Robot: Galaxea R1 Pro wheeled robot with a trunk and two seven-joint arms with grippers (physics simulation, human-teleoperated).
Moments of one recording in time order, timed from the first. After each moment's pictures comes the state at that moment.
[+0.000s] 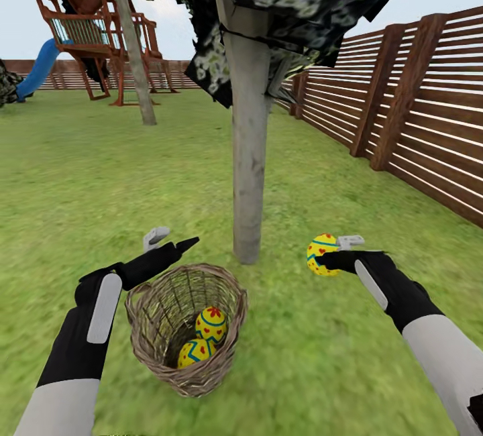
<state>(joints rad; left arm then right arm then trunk) -0.58 -0.02 0.18 -1.41 0.52 0.85 -0.40 -0.86 -0.27 0.27 -0.87 -0.32 0.65 0.06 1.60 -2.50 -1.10</state>
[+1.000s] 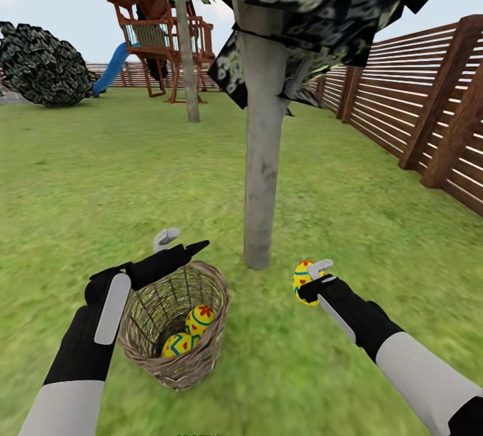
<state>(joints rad) -0.57 -0.02 0.11 -1.41 0.52 0.85 -0.40 -0.80 -0.18 0.61 -0.81 -0.32 0.64 -0.17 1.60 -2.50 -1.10</state>
